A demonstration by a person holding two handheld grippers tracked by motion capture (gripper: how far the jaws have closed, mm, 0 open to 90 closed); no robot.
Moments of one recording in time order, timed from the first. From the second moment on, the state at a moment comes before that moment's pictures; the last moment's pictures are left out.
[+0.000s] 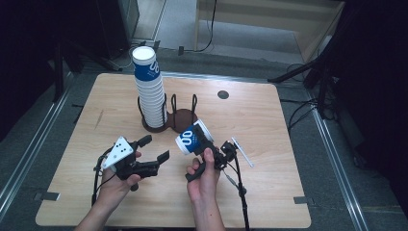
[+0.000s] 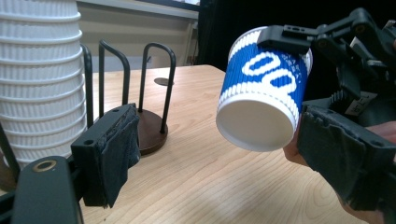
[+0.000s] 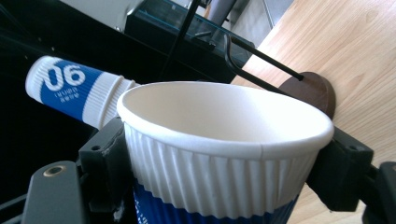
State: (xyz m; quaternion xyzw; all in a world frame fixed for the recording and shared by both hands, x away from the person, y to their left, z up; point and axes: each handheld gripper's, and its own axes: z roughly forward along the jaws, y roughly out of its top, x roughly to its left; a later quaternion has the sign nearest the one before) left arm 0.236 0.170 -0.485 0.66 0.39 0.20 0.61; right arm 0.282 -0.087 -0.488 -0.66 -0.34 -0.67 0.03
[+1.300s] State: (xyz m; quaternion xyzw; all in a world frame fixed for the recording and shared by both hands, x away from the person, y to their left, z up) left arm 0.251 0.232 -0.509 0.61 0.47 0.27 0.57; right arm 0.293 -0.100 -0.456 -0.59 -0.47 -0.62 -0.19
